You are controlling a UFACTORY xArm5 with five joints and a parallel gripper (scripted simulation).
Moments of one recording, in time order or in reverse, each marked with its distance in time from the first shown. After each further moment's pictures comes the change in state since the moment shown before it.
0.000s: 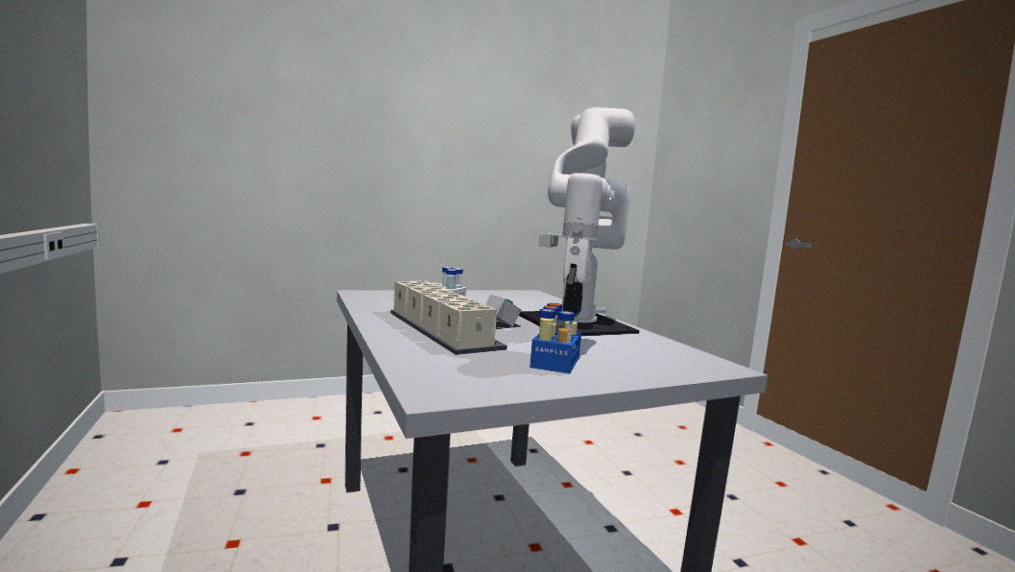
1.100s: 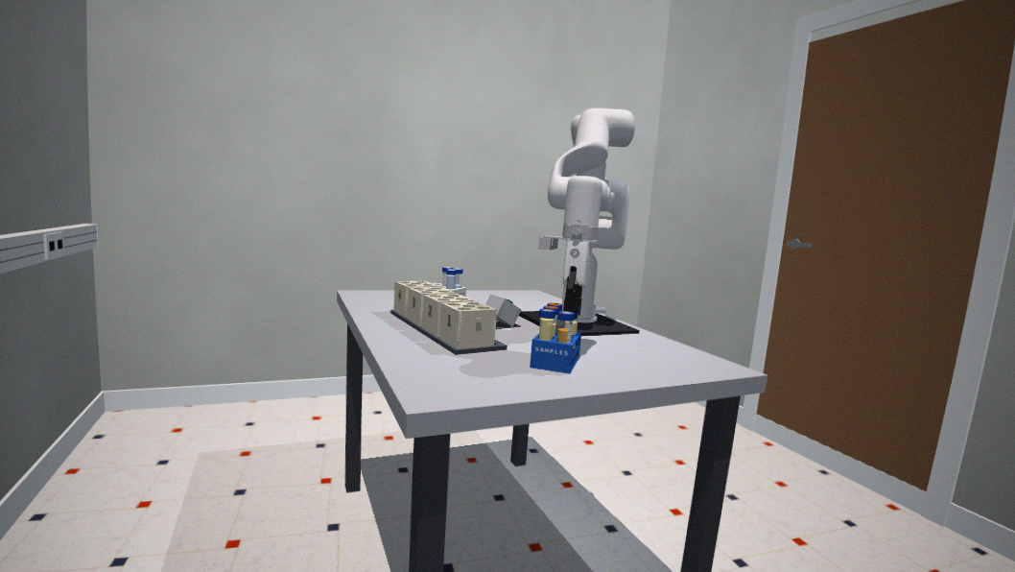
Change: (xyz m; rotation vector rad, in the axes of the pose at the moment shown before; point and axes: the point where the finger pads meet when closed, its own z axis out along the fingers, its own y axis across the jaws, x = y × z) arm 0.000 0.000 0.005 0.000 0.000 0.000
